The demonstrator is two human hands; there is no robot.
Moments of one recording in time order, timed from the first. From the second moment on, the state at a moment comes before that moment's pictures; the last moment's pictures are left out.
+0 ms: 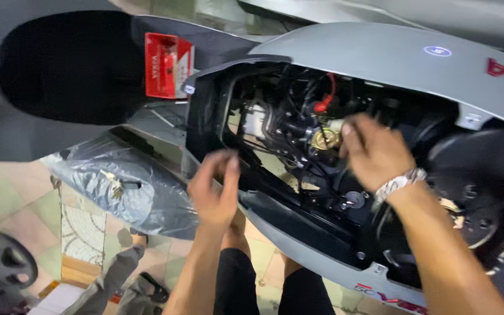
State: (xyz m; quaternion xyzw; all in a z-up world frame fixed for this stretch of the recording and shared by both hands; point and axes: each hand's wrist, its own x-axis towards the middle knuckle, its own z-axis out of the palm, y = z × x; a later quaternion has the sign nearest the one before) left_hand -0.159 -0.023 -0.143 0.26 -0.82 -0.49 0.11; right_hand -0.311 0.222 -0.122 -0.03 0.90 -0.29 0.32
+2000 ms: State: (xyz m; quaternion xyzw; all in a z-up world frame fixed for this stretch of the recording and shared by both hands) left_hand -0.339 -0.078 -0.283 0.05 -0.49 -0.83 -0.25; right_hand -0.290 0.059 -0.194 0.01 0.92 -0.28 0.26
